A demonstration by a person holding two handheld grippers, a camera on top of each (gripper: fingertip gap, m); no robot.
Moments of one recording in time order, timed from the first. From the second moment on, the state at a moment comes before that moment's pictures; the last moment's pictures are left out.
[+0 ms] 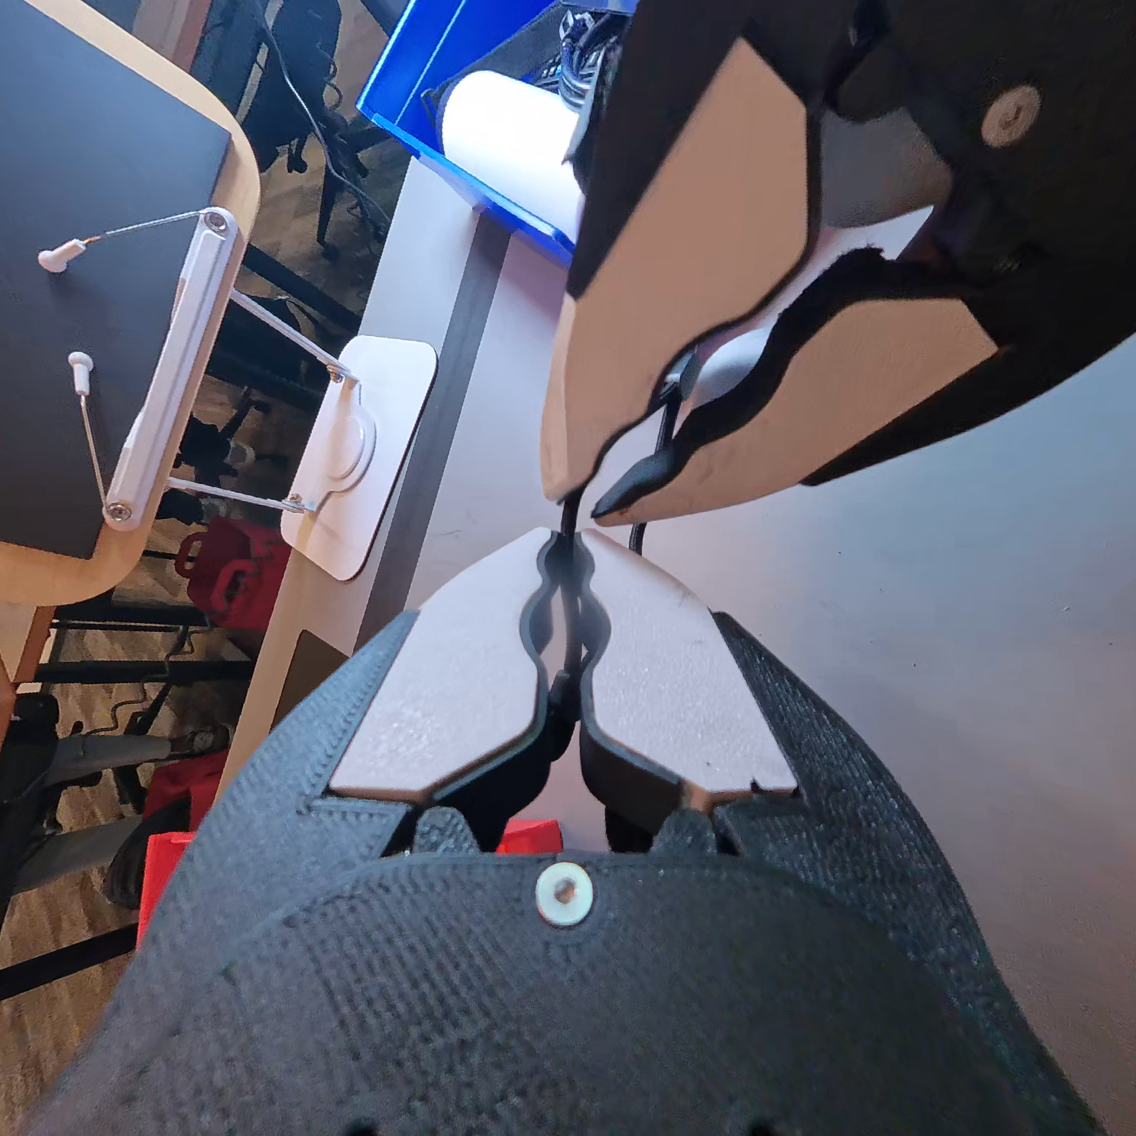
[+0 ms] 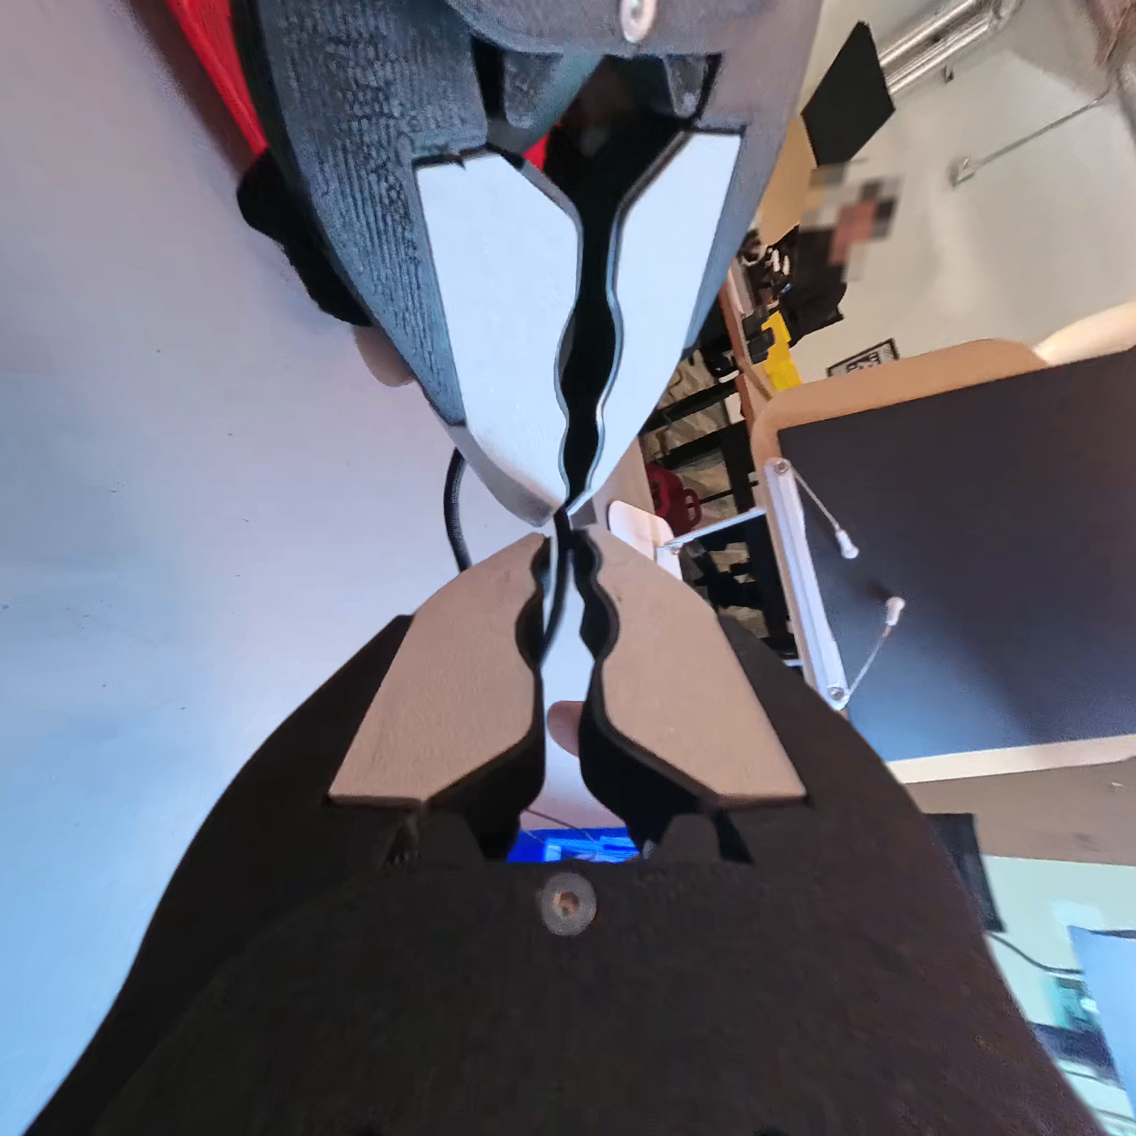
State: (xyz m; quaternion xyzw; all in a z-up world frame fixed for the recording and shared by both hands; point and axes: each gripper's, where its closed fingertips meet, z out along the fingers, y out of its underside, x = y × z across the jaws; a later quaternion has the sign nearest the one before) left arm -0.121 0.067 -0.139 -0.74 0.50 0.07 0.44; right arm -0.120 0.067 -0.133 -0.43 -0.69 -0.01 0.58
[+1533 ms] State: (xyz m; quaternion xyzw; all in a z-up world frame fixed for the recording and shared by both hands) left arm -0.118 0.056 -0.086 -0.69 0.45 -0.09 0.55; right arm -0.109 0.068 -0.089 -0.48 -0.59 0.20 0.62
